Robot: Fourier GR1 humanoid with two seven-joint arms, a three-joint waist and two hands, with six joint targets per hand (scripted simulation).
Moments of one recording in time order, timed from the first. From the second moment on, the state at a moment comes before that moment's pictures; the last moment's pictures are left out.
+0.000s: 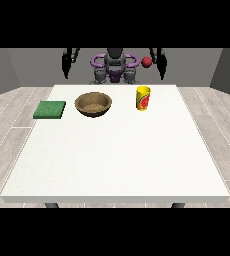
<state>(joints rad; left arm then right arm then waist) 0.03 0.09 0.01 -1.55 -0.01 0.00 -0.02 0.03 -0.12 -0.03 -1.58 0.01 0.03 0.00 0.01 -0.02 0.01</state>
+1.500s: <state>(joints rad) -0.15 0.13 0.22 -1.43 0.14 -0.11 -0.31 -0.06 -0.21 -0.22 -1.59 -0.20 0.25 -0.12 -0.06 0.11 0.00</state>
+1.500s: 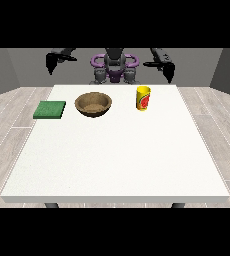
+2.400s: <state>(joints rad) -0.37 0.08 0.25 -0.84 0.03 0.02 -0.77 -0.13 -0.24 -0.26 -1.45 -0.20 0.32 -0.27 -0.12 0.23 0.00</state>
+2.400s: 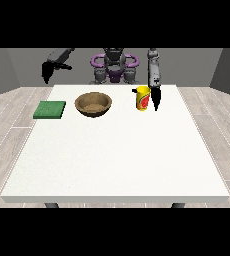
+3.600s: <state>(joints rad) -0.44 0.16 0.16 -0.67 -0.21 0.36 -0.80 -0.16 -0.32 -0.32 -1.34 -0.23 0.37 -0.23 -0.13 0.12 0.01</state>
